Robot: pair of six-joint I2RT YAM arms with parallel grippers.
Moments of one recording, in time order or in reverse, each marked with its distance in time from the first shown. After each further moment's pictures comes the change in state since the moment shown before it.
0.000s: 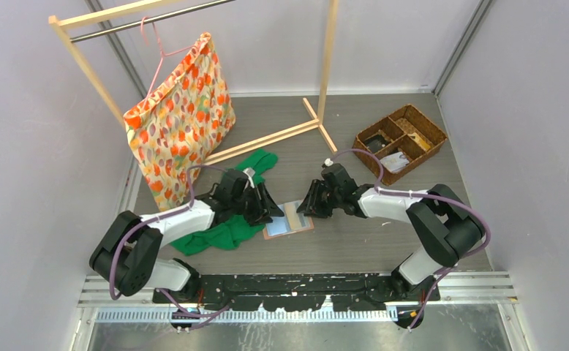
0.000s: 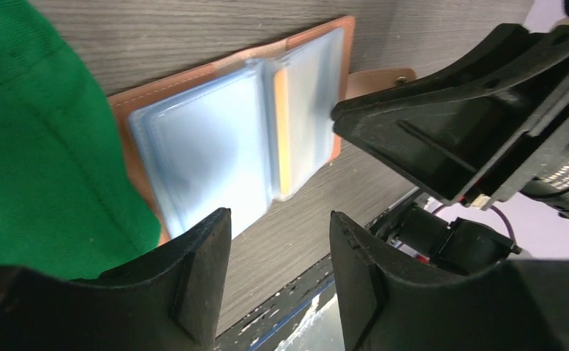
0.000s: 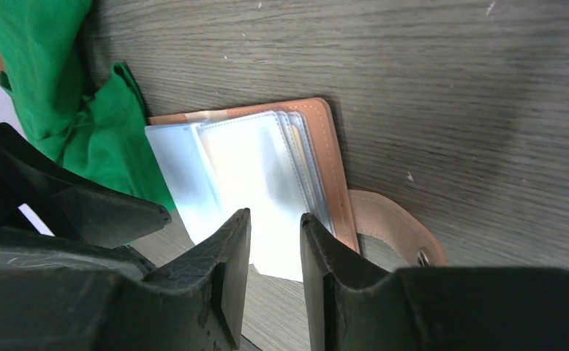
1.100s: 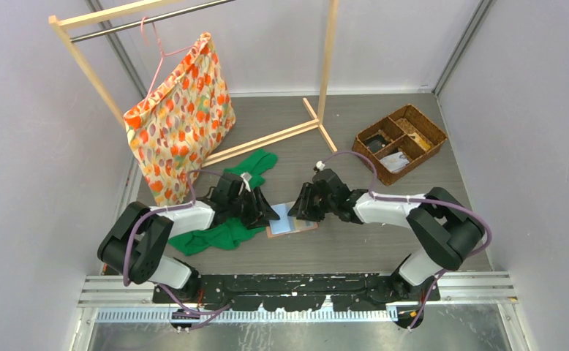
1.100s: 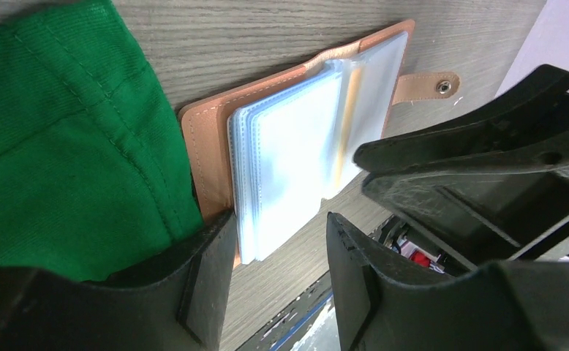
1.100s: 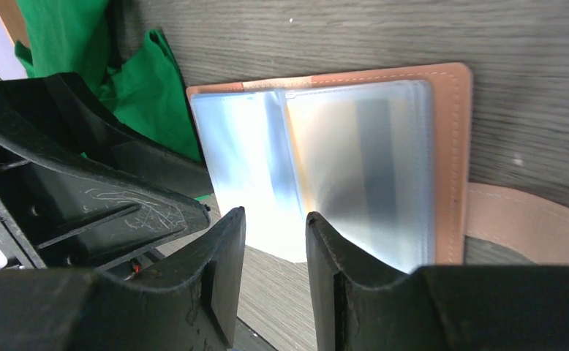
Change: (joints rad) left arm 0.064 0.087 -0.074 0.114 0.071 0.031; right arm 0.100 0.017 0.002 0.086 0.031 0.060
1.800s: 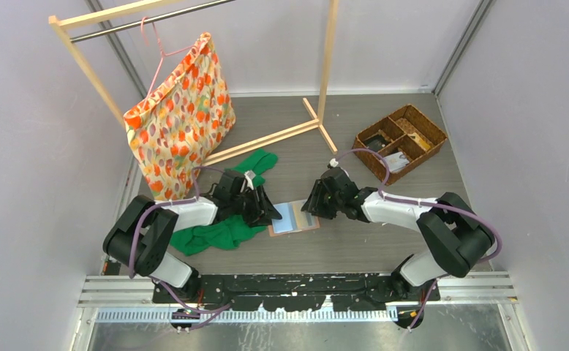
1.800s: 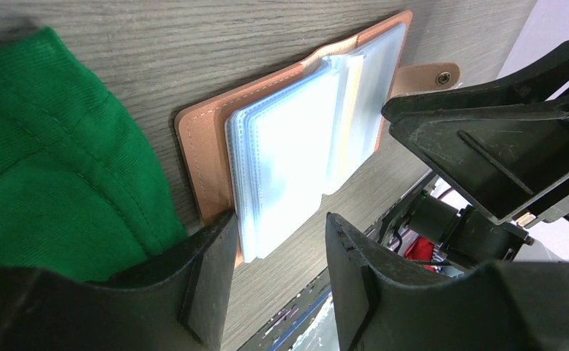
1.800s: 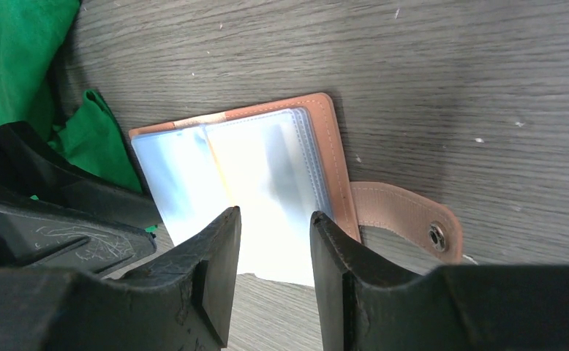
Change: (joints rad) left arm 0.006 0.057 0.041 0.002 0.053 0.045; right arm -0.060 -0.095 -0.019 -0.151 0.158 -0.047
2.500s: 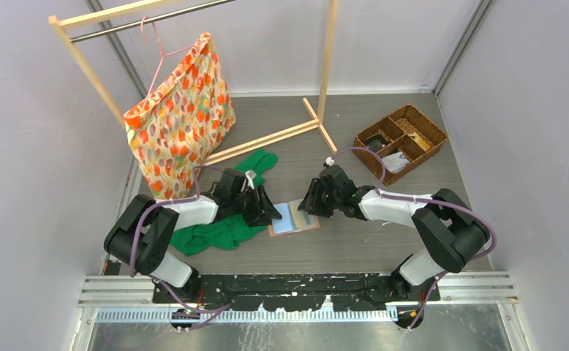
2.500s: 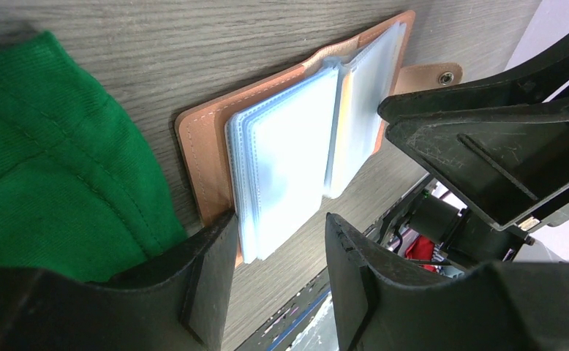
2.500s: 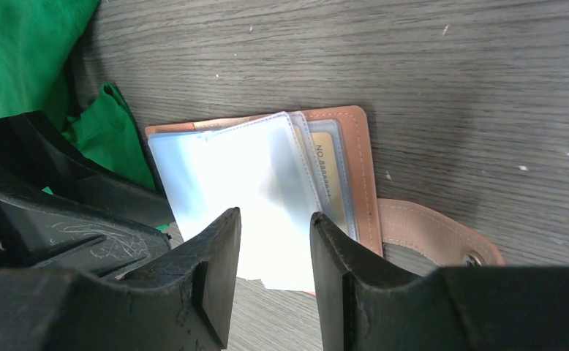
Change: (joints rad) left arm 0.001 0.009 0.015 -0.020 0.004 0.005; right arm 0.000 0.037 0.016 0.041 -0.047 -0.025
